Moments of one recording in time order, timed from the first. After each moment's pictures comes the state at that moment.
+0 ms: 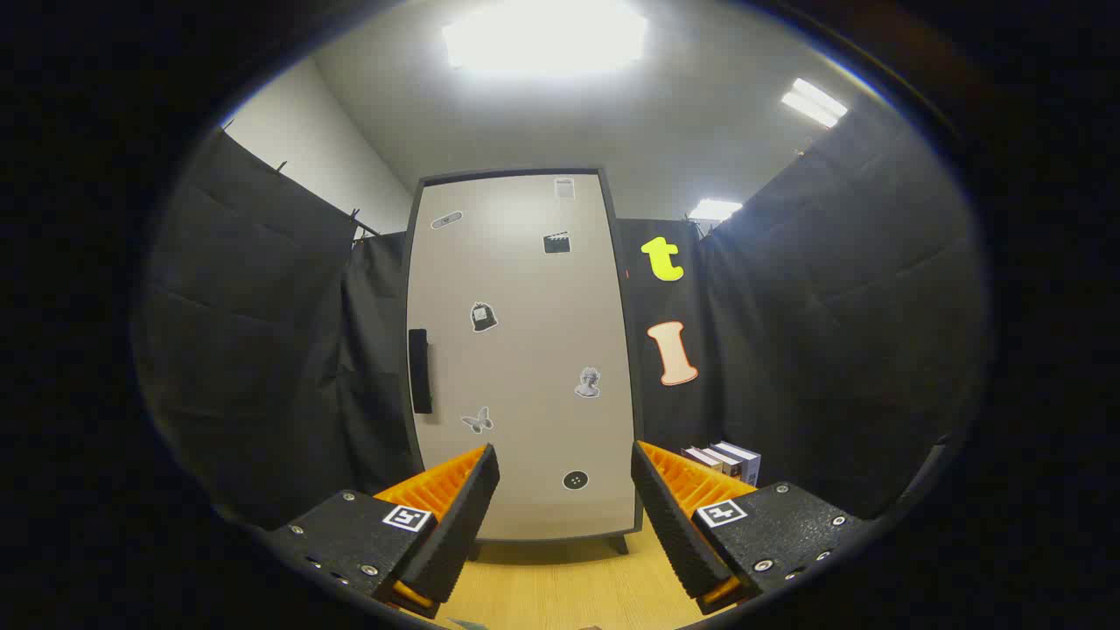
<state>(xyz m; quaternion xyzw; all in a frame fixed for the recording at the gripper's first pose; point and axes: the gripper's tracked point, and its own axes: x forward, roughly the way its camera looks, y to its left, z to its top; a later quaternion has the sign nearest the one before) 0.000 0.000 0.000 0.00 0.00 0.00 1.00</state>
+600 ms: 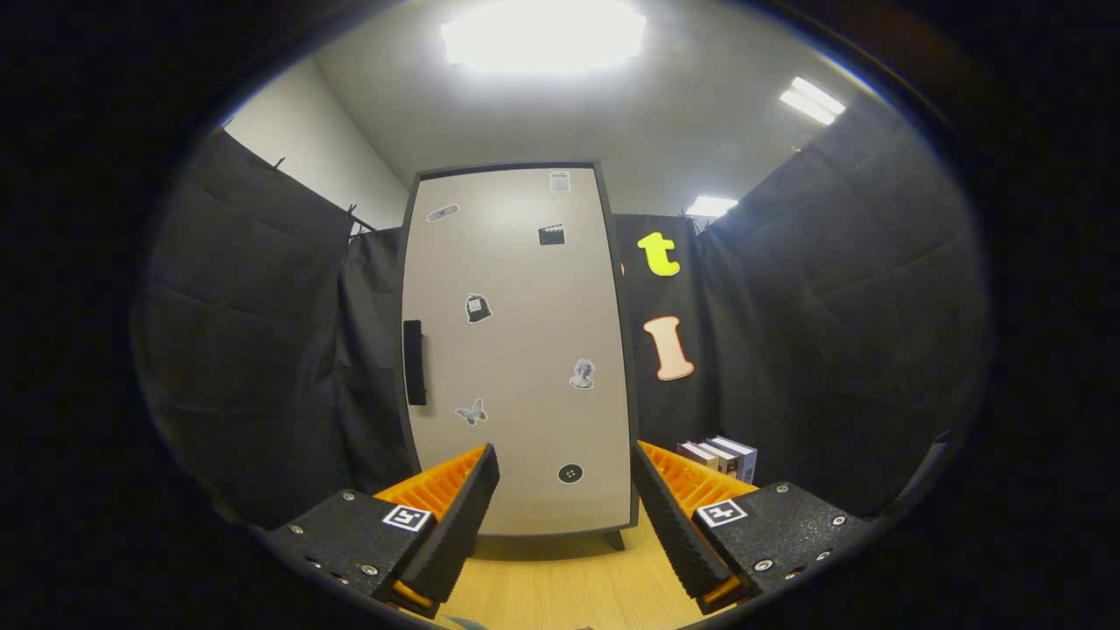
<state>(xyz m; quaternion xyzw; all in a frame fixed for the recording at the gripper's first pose) -0.003 -0.005 -0.007 0.00 0.01 0.00 1.00</state>
